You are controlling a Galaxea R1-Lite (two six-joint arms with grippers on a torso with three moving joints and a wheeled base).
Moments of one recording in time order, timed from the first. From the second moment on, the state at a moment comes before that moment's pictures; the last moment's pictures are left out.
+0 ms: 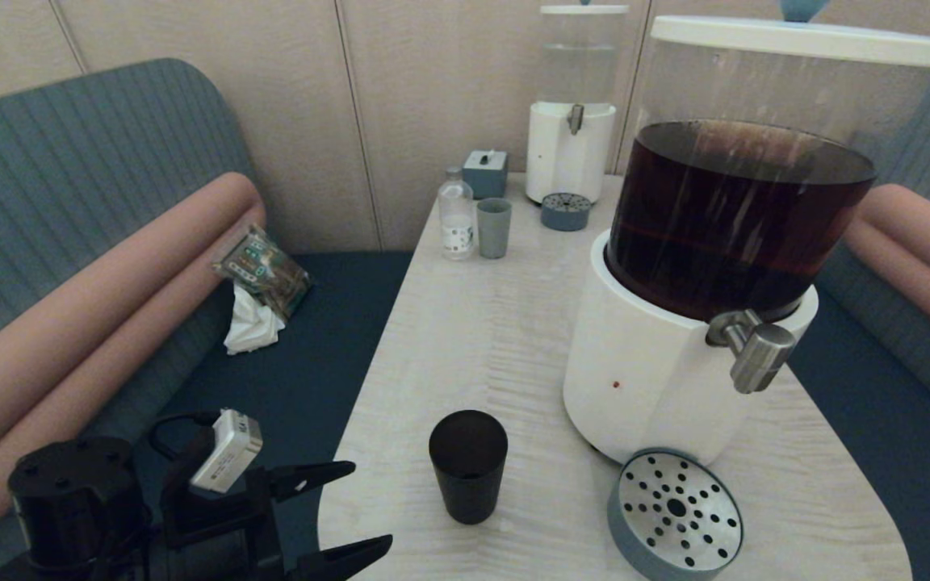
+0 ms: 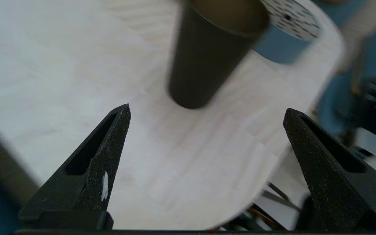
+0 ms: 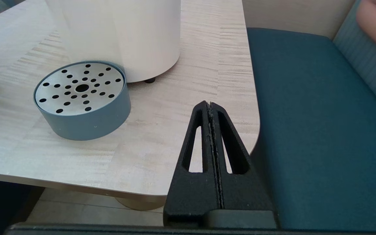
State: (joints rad) left arm -0.26 1.80 0.00 -1.52 -0.74 0.00; right arm 0.00 0.00 0.00 -0.03 -0.01 0.00
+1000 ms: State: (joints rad) left arm -0.33 2.00 -0.24 -1.52 -0.80 0.04; right arm 0.00 0.00 0.00 -0.03 -0.01 0.00
